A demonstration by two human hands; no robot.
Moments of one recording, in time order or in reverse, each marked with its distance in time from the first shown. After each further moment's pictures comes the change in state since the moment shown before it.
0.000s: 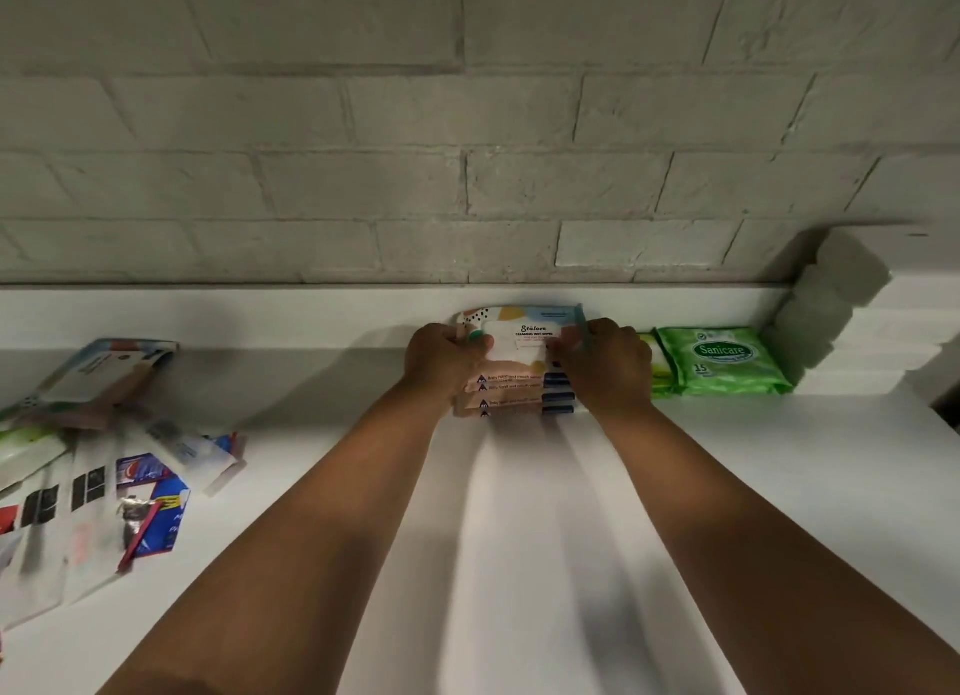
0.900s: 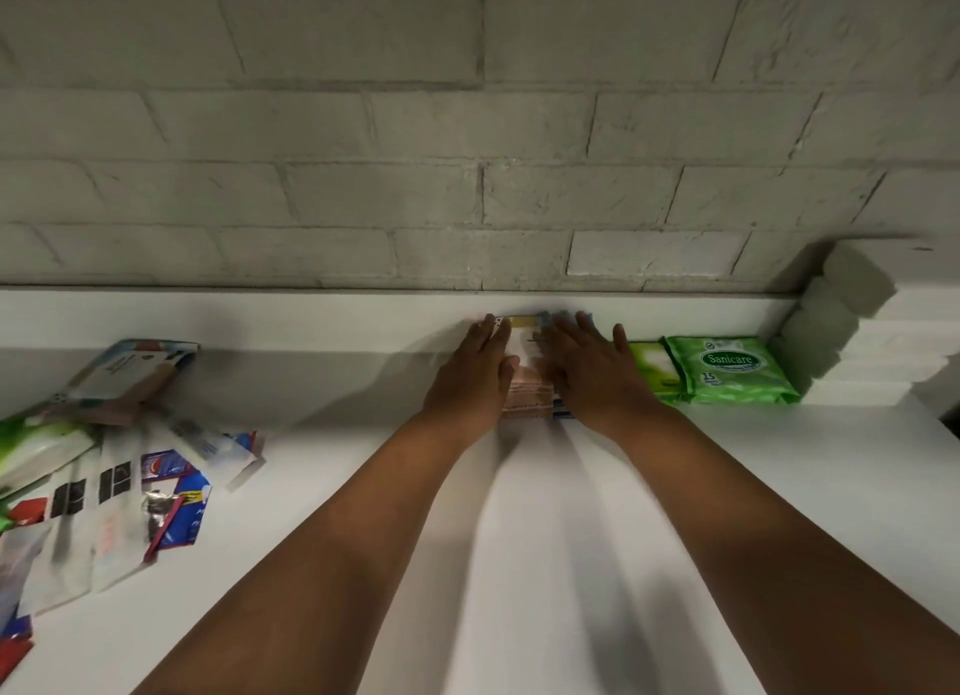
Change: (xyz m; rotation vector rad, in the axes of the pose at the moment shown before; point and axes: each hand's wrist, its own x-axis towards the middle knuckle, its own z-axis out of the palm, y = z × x) left_hand -0.023 -0.012 0.005 0.675 -0.099 0.540; right_hand -0.010 -0.010 -0.015 -0.338 -0.236 -0.560
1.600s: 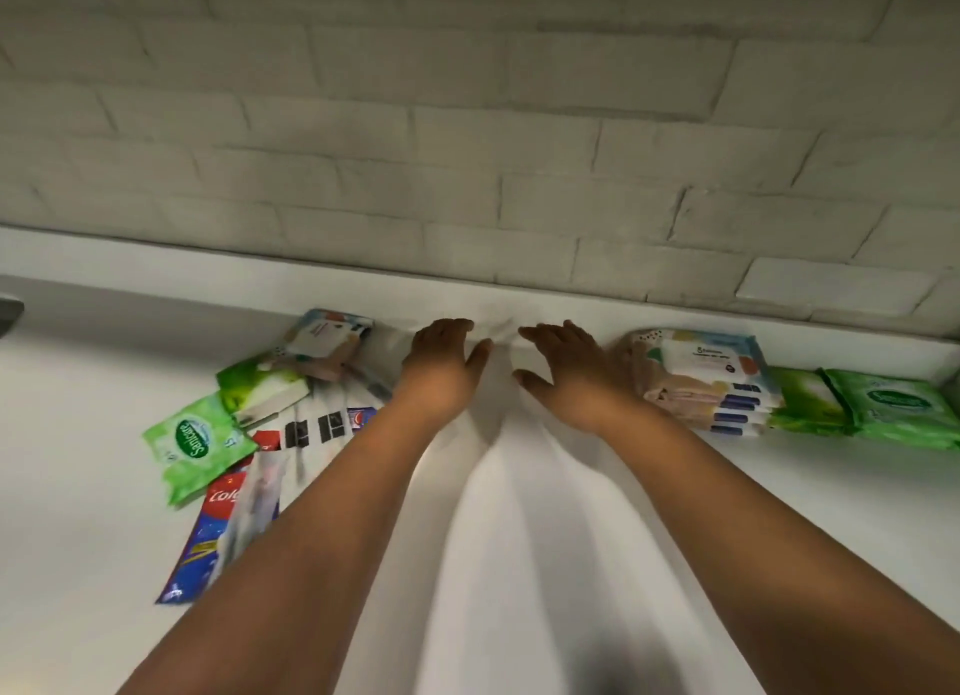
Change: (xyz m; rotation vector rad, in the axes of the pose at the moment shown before) left_hand -0.091 -0.150 -0.143 0.035 0.236 -0.288; right_hand 0.029 -0.212 0.001 0.209 -0.064 -0.169
